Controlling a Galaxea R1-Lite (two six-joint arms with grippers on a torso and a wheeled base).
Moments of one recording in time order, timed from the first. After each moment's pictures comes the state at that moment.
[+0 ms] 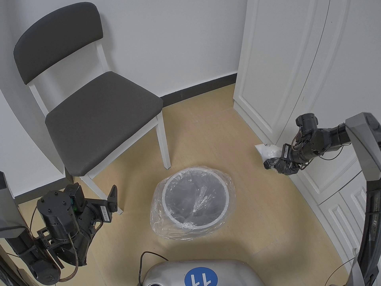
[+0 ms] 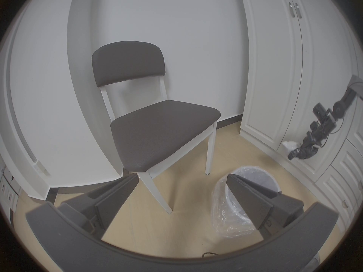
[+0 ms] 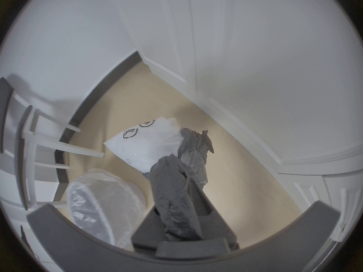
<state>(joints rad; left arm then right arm) -0.57 1.81 -0.07 -1.53 0.64 -0.08 0.05 2.35 -1.62 0.07 -0.01 0.34</state>
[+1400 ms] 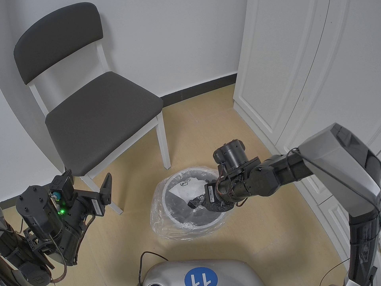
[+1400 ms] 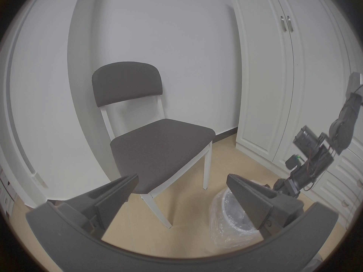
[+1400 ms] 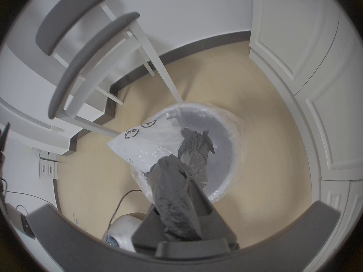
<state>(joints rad) -0.60 1.66 -0.08 -1.53 0.64 0.03 0.62 2.32 -1.45 -0.03 -0.06 0.33</state>
